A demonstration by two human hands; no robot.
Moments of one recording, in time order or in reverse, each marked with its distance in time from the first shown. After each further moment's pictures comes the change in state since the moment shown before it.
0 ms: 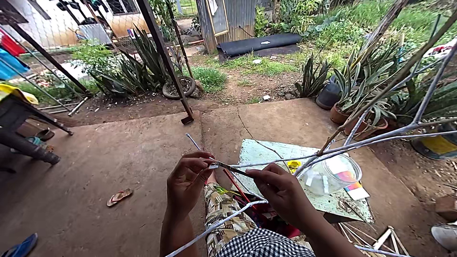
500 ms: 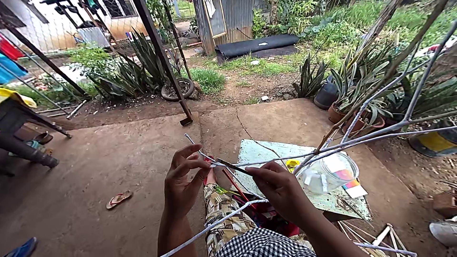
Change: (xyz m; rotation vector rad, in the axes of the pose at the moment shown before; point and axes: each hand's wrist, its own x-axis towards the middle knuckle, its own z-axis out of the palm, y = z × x) left_hand 0.000 0.003 -0.006 0.260 0.010 0.000; right_hand -0.001 -0.001 -0.004 -0.028 -0.025 0.041
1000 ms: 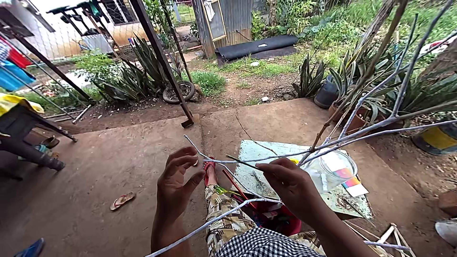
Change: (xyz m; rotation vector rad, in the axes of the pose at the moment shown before) left_hand -0.004 0.013 -0.010 -0.125 -0.035 -0.073; right_hand -0.010 0.000 -0.027 -0.040 0.071 -0.036
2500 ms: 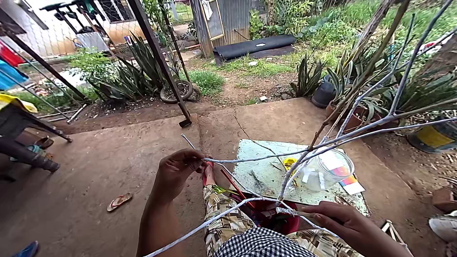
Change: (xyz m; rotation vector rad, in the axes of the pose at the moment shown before) left_hand 0.026 -0.006 -0.006 -0.224 -0.147 -0.238; right_hand -0.107 0.055 -0.082 0.137 -0.310 0.230
